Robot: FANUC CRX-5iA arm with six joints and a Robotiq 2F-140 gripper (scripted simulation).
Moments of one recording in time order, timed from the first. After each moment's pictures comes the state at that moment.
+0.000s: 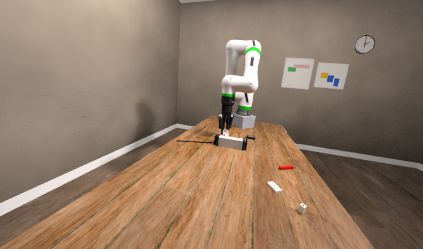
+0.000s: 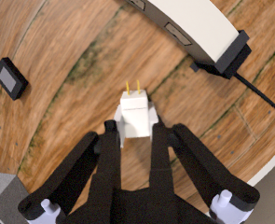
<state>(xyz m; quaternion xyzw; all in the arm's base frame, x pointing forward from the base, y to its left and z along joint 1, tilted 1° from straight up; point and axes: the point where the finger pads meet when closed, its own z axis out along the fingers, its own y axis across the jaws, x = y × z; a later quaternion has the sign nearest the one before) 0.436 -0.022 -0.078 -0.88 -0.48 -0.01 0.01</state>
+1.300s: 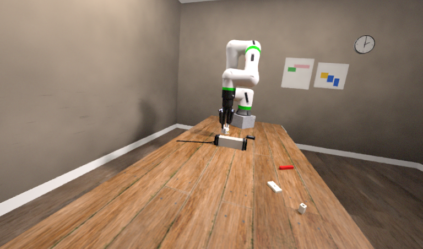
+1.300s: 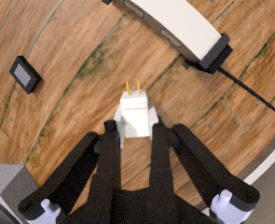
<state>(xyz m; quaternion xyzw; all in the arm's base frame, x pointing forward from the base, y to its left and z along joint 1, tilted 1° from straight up) 0.436 -0.022 -0.039 -0.88 -0.48 -0.01 0.01</state>
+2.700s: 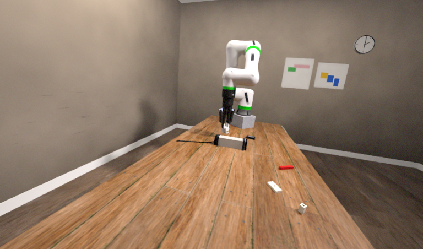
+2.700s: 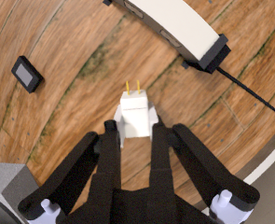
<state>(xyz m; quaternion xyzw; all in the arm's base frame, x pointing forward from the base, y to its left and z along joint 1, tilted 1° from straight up) 0.436 -0.022 -0.033 -0.88 -0.48 -0.01 0.01</state>
